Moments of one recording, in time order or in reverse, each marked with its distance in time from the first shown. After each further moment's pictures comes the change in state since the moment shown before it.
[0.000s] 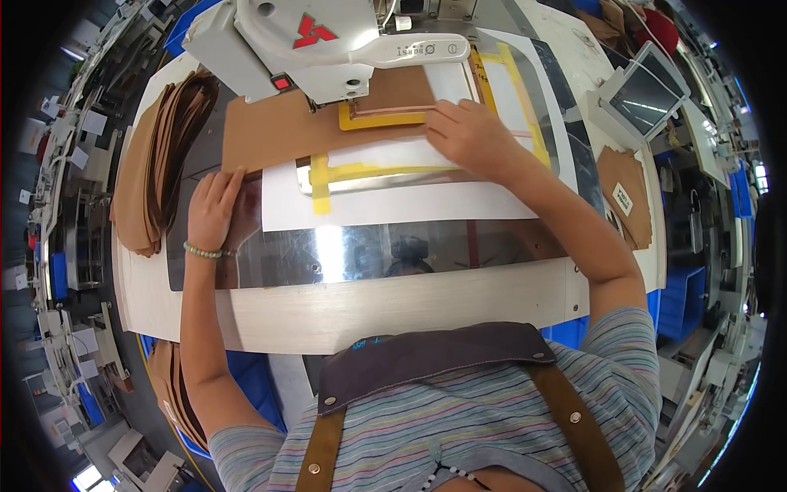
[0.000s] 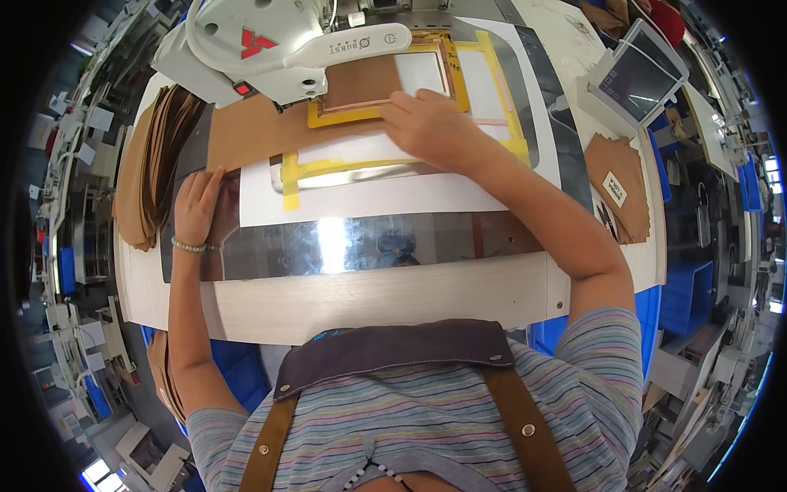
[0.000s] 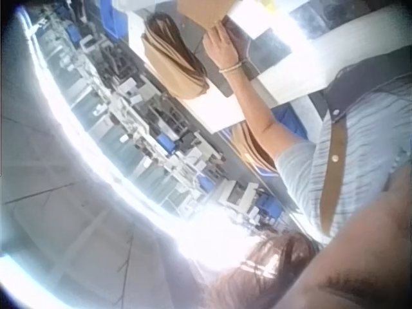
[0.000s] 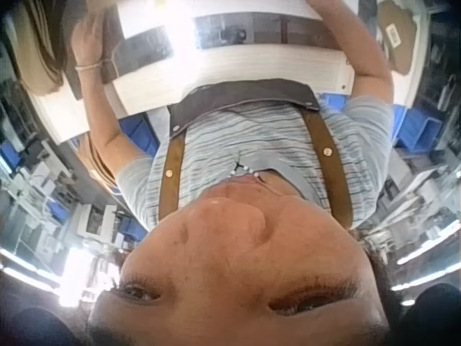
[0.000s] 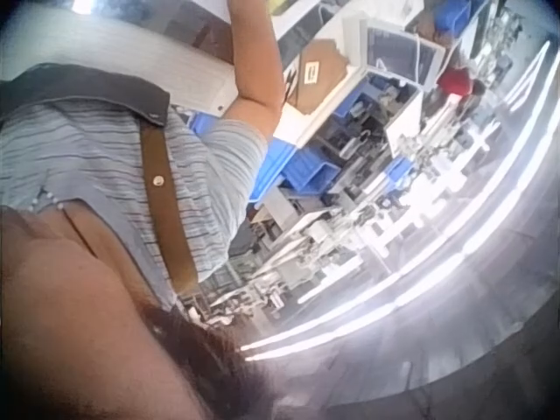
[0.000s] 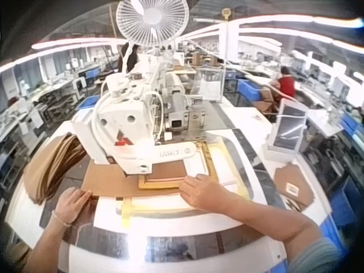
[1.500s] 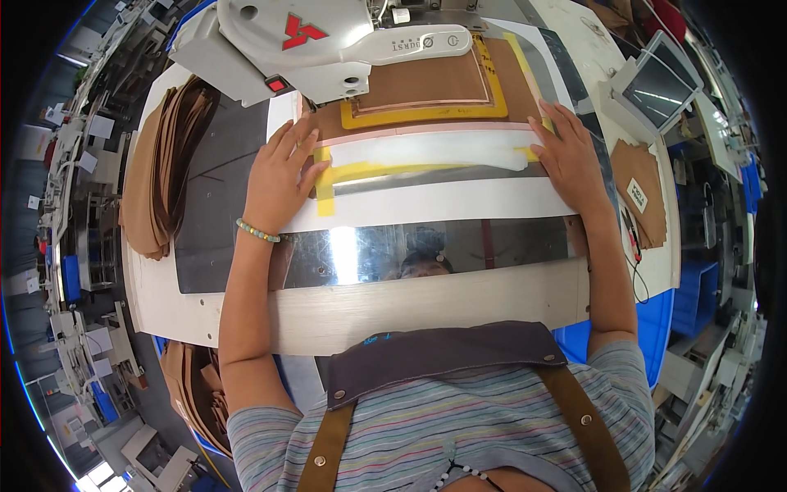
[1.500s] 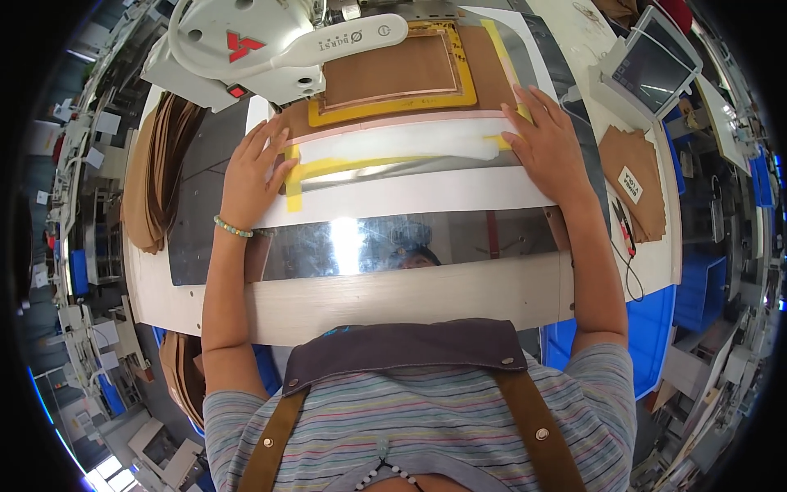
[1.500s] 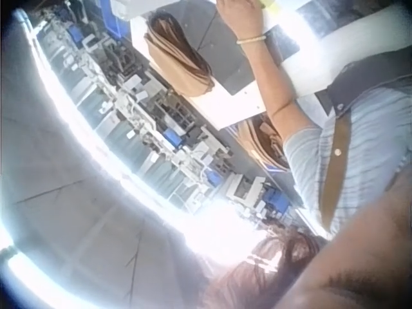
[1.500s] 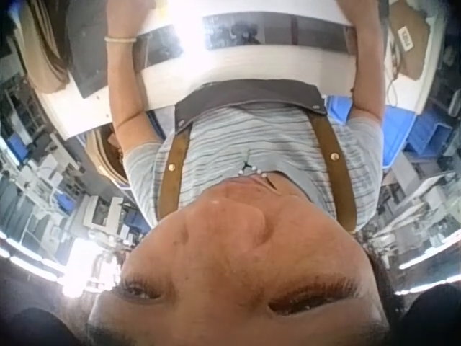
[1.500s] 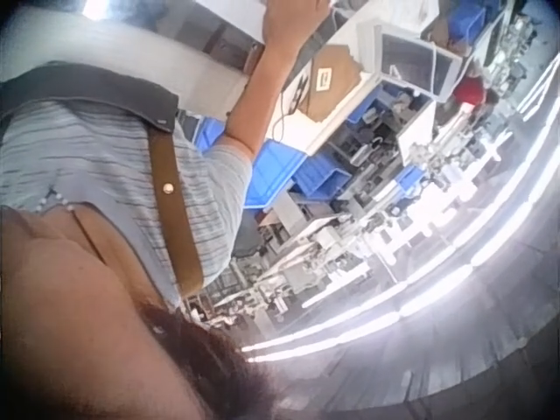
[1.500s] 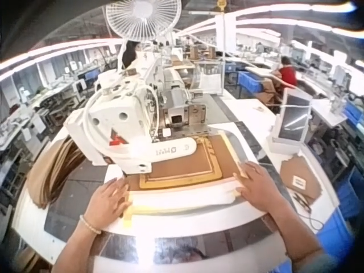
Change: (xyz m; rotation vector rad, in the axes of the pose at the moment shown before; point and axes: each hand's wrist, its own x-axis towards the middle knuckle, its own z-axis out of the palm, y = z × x) left_hand 0.087 0.075 0.032 -0.250 -0.083 -0.119; right_hand -0.133 0.012 -0.039 0.043 -0.225 0.695
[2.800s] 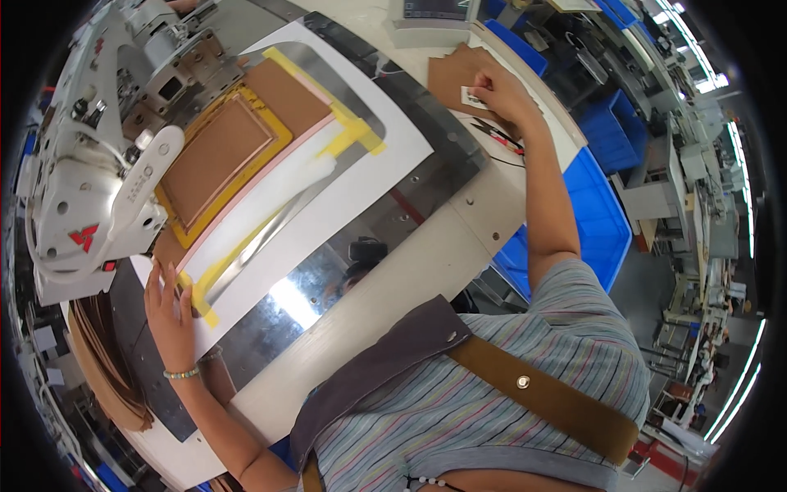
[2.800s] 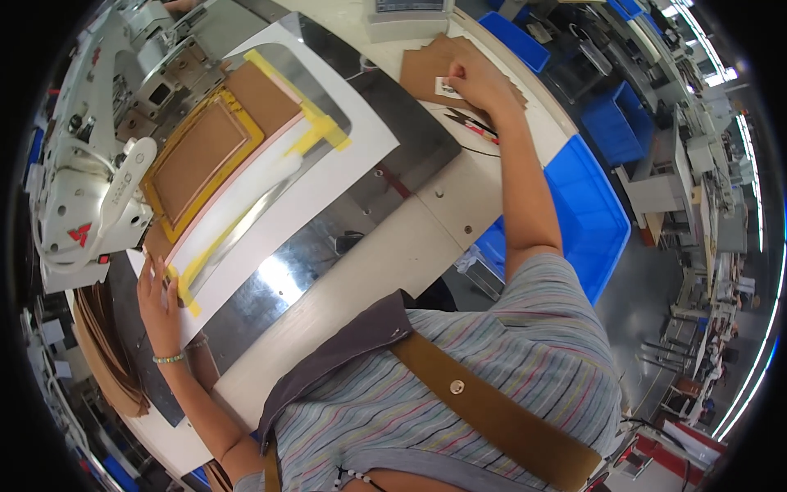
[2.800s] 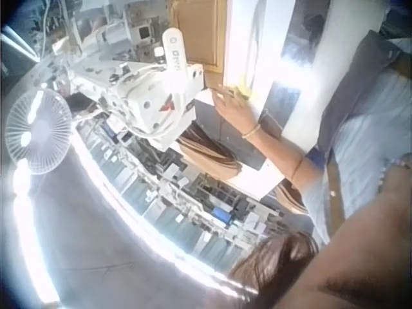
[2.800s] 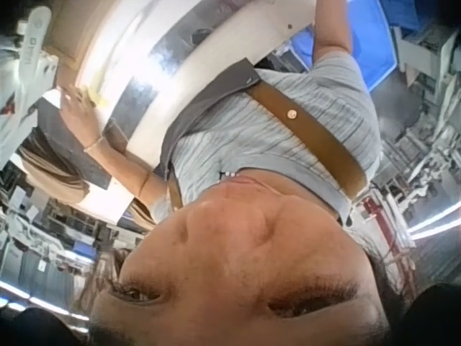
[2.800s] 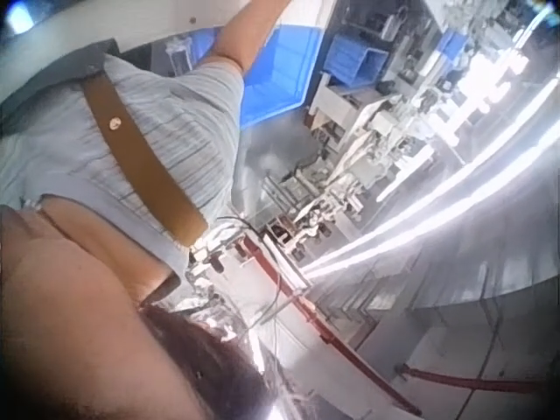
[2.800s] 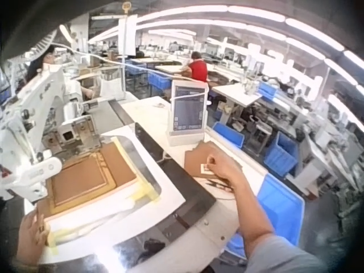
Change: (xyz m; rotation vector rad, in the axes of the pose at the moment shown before) left_hand 0.001 -0.004 -0.001 -0.091 -0.160 -0.055; right_hand -0.141 0.166 -0.047 0.087 -0.001 0.806
